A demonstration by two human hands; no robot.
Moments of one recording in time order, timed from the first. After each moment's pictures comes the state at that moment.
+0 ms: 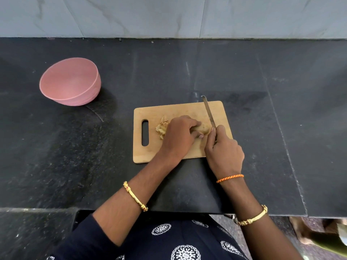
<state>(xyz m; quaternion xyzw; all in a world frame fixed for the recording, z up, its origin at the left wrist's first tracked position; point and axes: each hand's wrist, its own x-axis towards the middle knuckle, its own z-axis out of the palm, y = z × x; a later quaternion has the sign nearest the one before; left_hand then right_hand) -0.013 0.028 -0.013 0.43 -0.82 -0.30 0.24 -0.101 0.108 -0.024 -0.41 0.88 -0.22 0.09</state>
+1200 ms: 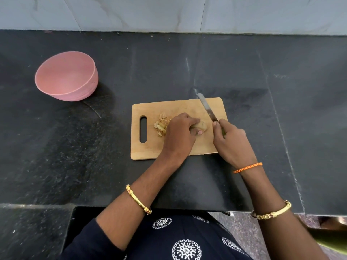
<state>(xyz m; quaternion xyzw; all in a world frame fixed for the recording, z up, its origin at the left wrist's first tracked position) -0.018 0.038 -0.017 0.46 -0.79 -0.32 0.27 -0.133 0.106 -0.006 -0.45 0.82 -0.27 0.22</state>
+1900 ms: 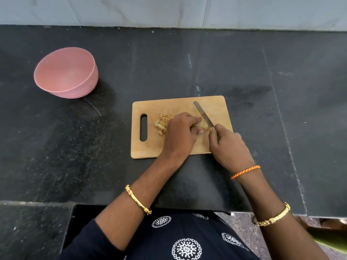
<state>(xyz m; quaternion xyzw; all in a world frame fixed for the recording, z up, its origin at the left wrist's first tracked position) -0.016 0.038 -0.020 0.45 -0.79 -0.31 0.29 -0.125 0.107 -0.015 -0.48 0.83 -0.19 0.23</state>
